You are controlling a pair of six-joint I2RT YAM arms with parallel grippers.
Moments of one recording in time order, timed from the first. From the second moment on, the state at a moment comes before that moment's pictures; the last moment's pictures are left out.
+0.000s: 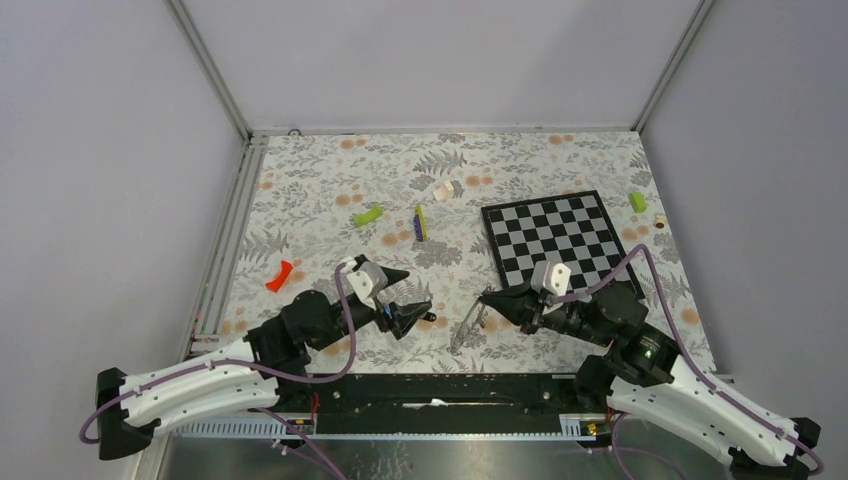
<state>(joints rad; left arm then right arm) -1.13 0.57 0.43 0.14 -0.12 -0.06 0.95 0.42 0.54 -0.10 -0.23 -0.04</state>
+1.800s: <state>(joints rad) -1.24 0.87 0.22 0.66 0.15 -0.08 0.95 0.41 0.59 -0.09 -0.78 -0.10</state>
